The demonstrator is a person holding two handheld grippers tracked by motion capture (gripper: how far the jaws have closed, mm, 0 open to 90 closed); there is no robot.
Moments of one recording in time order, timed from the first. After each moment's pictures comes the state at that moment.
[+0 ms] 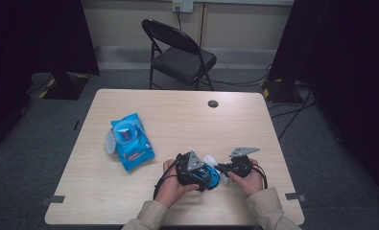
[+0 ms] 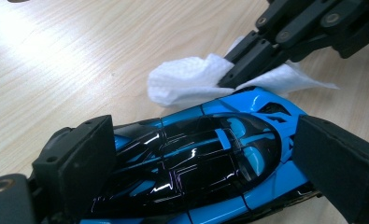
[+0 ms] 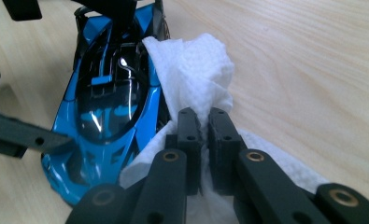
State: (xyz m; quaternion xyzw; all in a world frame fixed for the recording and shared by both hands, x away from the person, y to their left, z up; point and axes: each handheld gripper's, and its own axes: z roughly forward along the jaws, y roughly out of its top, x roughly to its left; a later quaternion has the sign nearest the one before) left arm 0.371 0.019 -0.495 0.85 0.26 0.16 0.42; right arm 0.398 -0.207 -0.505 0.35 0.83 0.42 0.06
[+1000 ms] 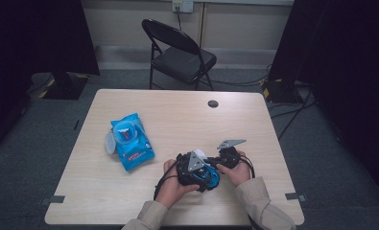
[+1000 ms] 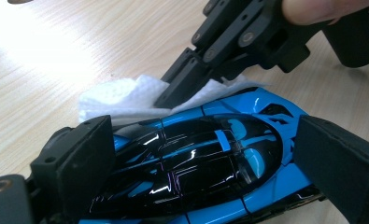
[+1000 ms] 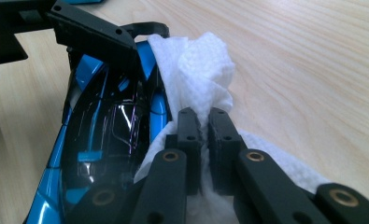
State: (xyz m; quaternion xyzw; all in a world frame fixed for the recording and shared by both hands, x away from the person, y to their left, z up) left arm 0.370 0.018 -0.495 0.86 0.26 0.16 0.42; right arm 0.427 -0.173 -0.504 0.35 0.84 0.42 0.04
